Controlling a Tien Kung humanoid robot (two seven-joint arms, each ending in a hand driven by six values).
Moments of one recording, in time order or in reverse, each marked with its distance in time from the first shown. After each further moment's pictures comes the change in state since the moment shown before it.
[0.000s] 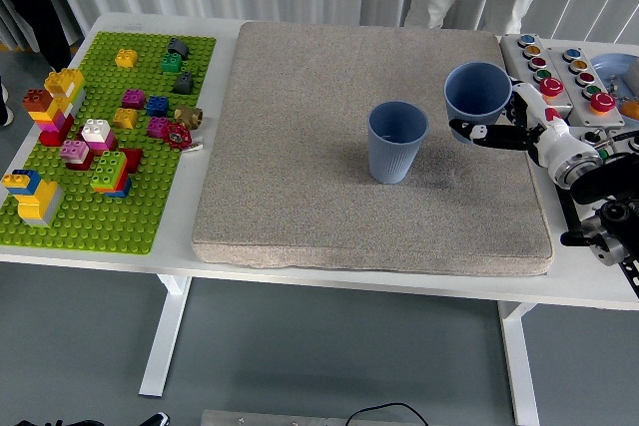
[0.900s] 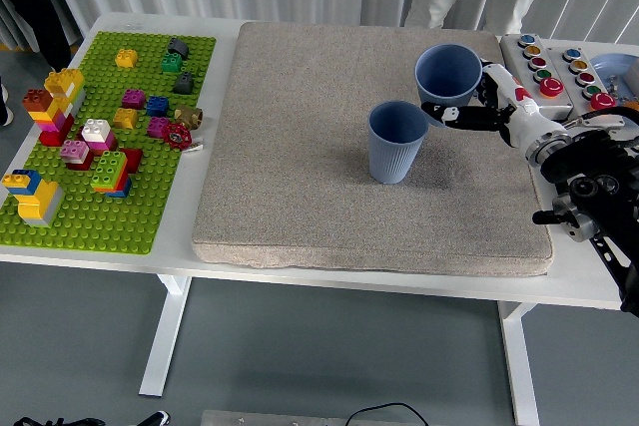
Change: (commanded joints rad) left arm -0.002 0.001 -0.020 -0.001 0.031 0.002 0.007; right arm 0.111 0.063 -0.072 -0.080 0.033 -0.012 0.011
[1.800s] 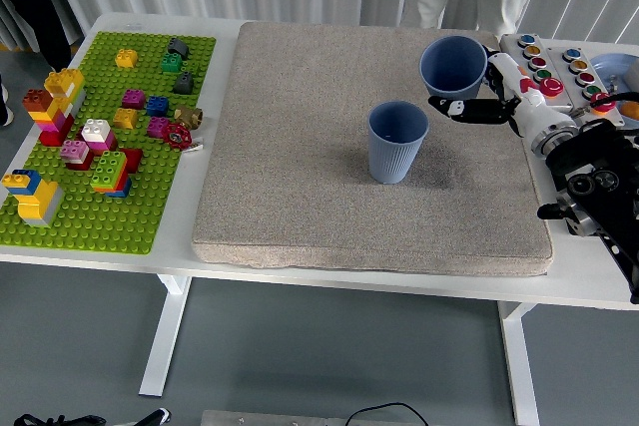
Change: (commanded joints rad) left arm -0.006 -0.002 0.000 0.001 0.003 0.000 -0.002; right arm 0.013 -0.015 -0.030 0.015 -0.134 -0.051 0.001
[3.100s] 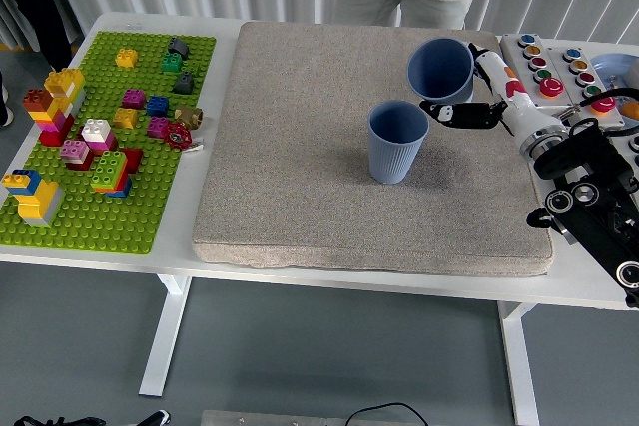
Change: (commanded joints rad) left arm 0.006 -0.001 -0.003 0.000 0.002 0.000 0.002; right arm -0.023 0.011 0.001 0.039 -0.150 -0.059 0.000
